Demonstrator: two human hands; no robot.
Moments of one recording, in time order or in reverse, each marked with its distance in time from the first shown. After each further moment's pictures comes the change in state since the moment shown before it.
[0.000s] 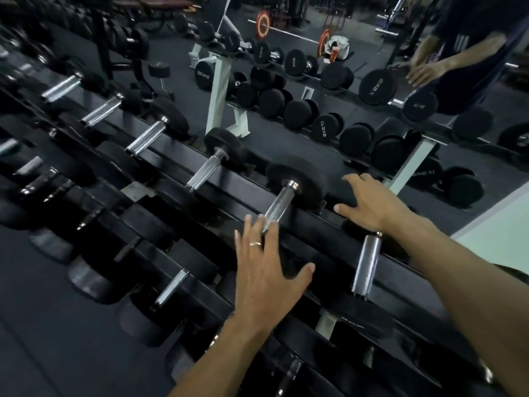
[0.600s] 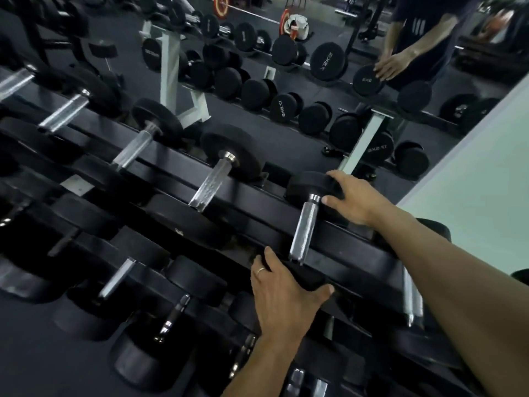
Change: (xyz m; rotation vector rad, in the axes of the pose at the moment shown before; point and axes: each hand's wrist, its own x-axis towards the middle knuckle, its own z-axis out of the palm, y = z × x) left_hand -0.066 0.090 0.105 -0.151 -0.356 -0.479; right_hand -0.047 0.099 0.017 0.165 -0.081 0.111
